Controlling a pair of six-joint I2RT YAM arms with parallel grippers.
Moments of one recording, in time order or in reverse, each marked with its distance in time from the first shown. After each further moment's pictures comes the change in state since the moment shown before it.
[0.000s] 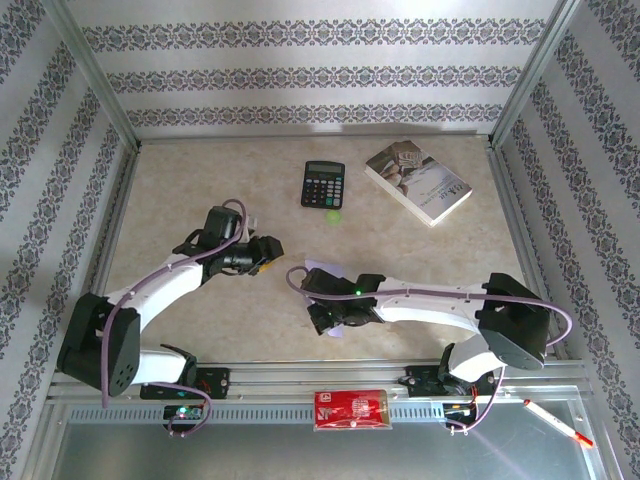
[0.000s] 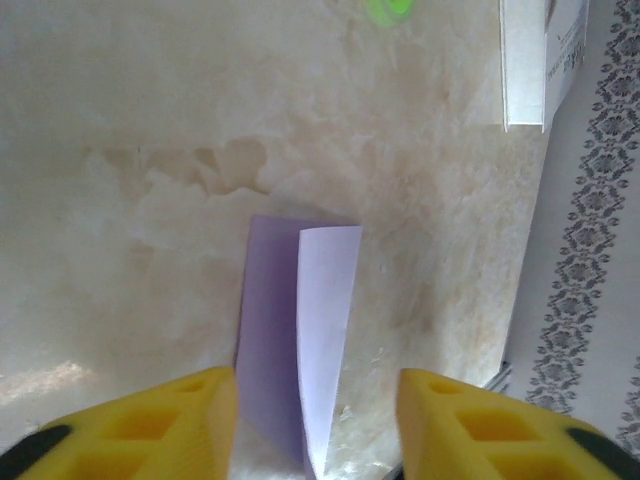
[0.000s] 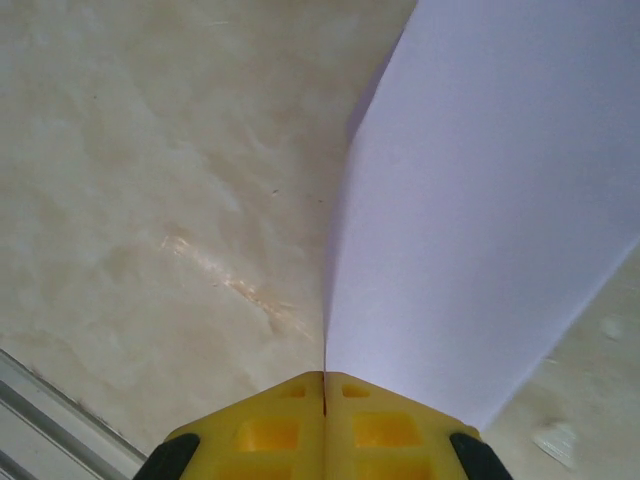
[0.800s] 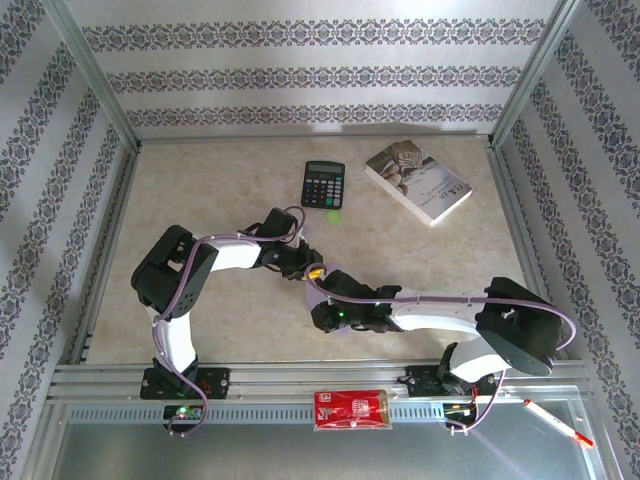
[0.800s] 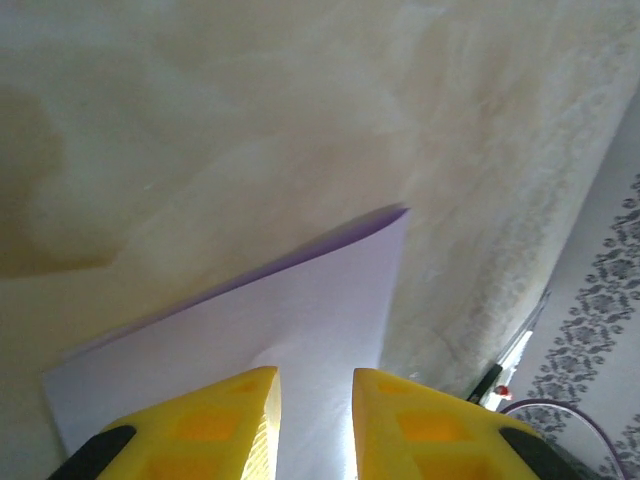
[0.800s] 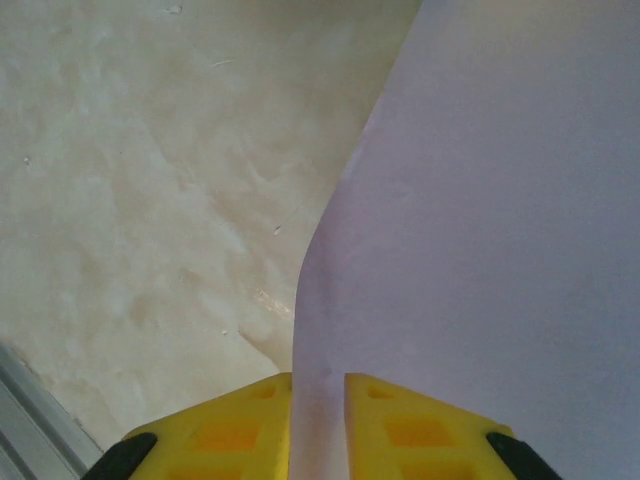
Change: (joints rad) left arm -0.195 0.542 0.251 0.129 0.108 -0.005; right arm -0.077 -0.064 -0.255 0.399 -0.131 0.092
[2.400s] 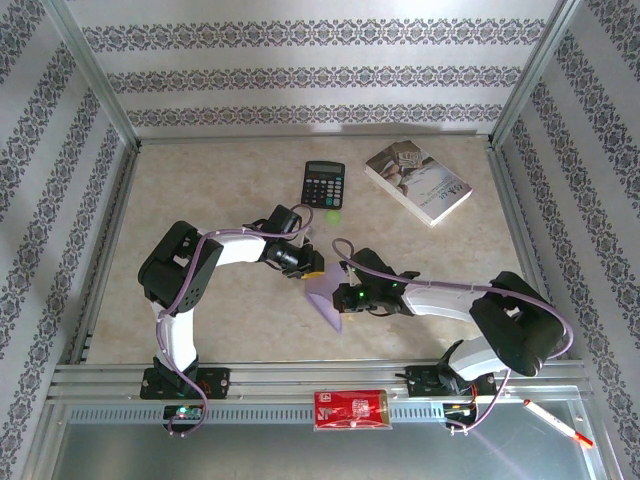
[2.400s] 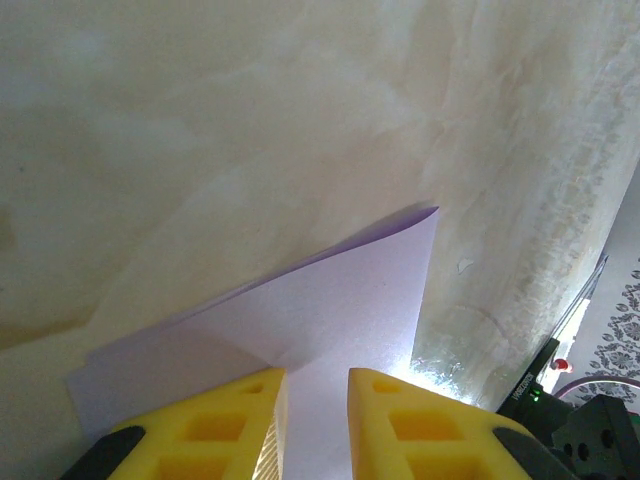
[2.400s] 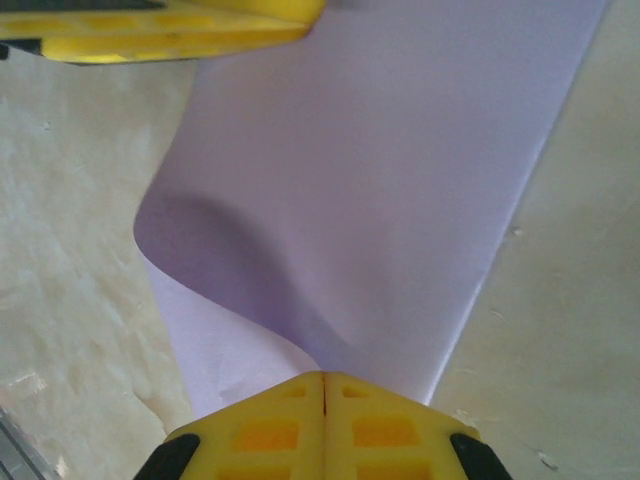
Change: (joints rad) left arm -0.003 0.047 0.081 -0.114 -0.004 0.175; right arm -0.290 0.021 -0.053 0.033 -0.196 -0.027
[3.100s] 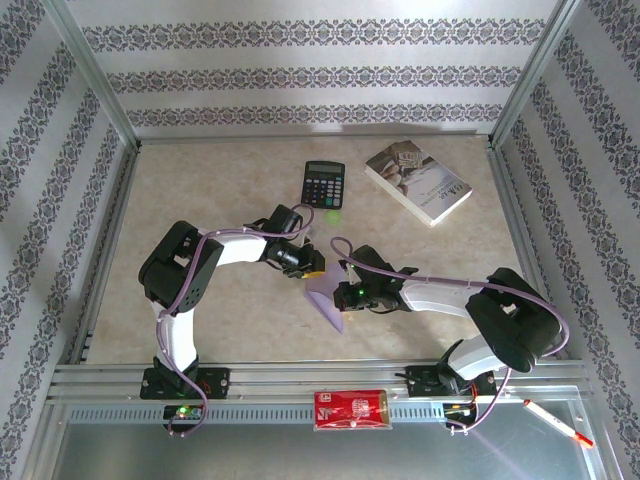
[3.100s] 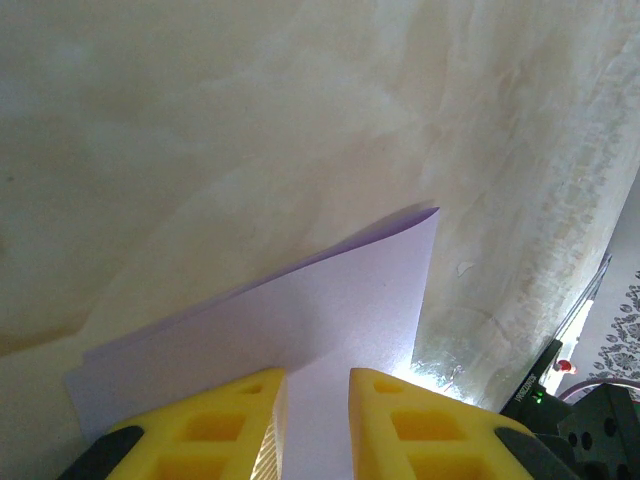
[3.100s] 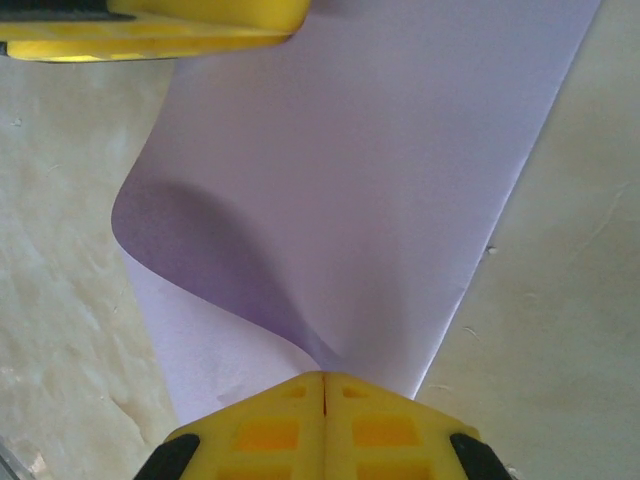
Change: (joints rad) left arm -0.003 0.003 0.007 -0.005 -0.006 0.004; right arm -0.019 0.024 0.026 -0.043 0.000 -0.045
